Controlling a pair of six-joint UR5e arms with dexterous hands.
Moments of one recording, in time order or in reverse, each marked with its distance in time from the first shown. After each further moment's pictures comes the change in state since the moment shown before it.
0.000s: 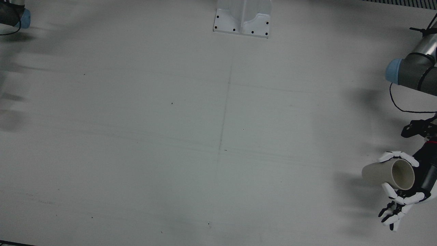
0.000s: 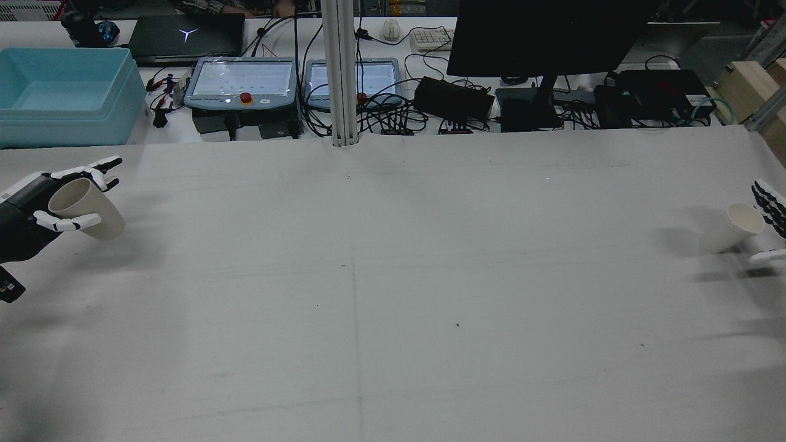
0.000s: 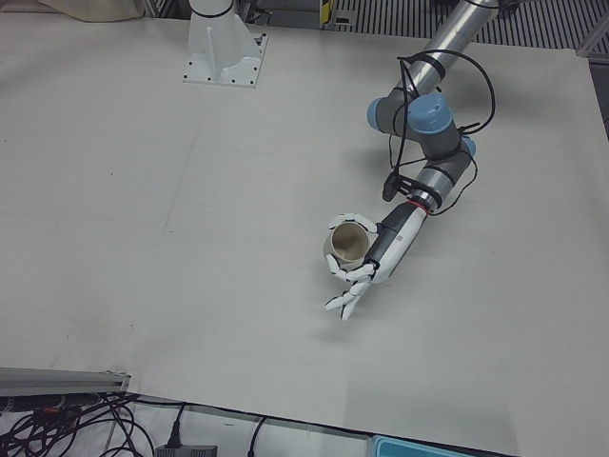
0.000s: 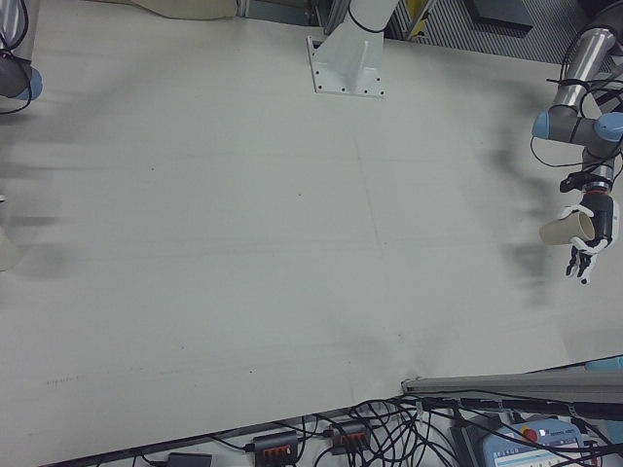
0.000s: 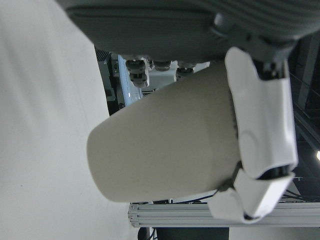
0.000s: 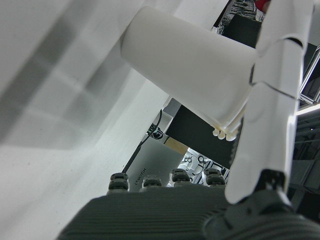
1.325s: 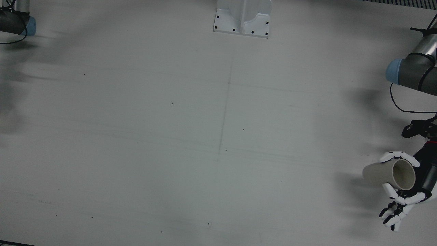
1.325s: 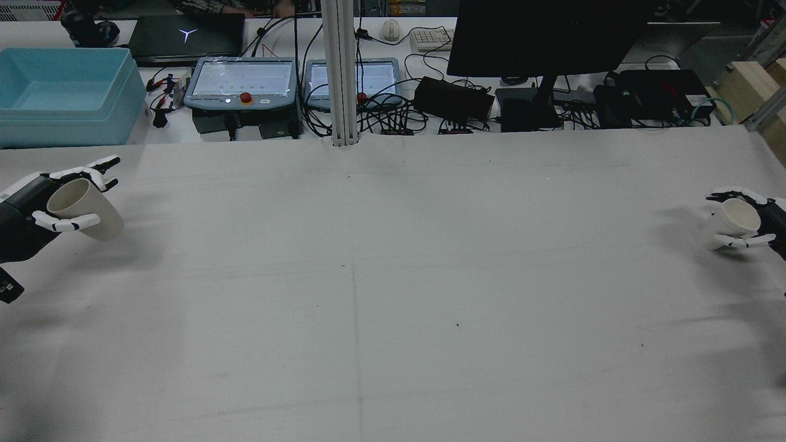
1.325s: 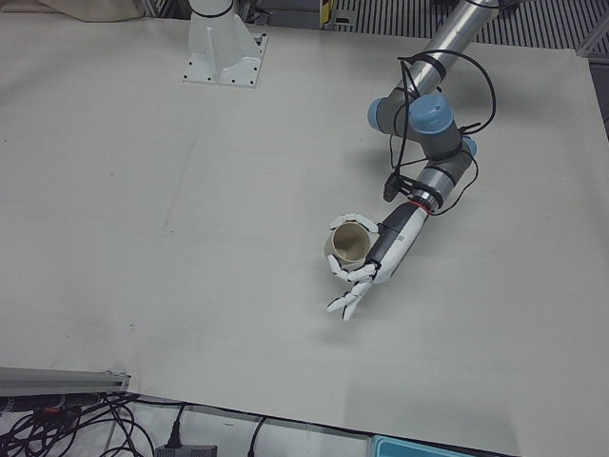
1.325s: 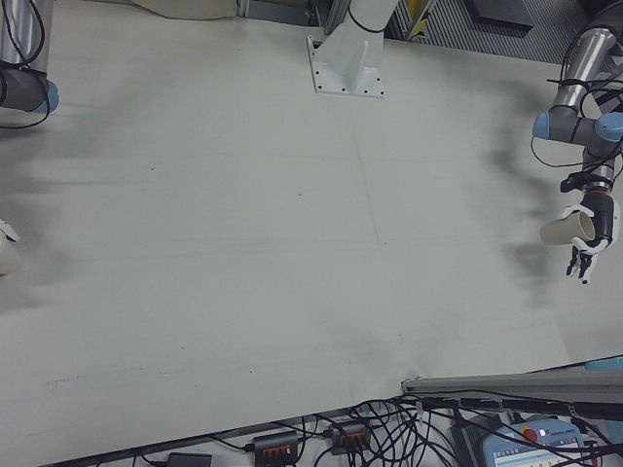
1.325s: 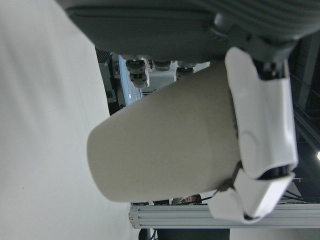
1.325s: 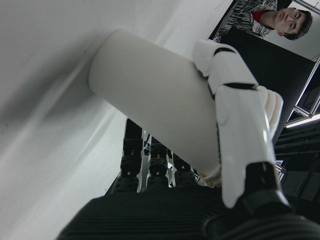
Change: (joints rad) left arm -0.001 0.002 0.002 -0.001 0.000 0.000; right arm -0.036 0.047 0.030 -0.054 0.013 -0.031
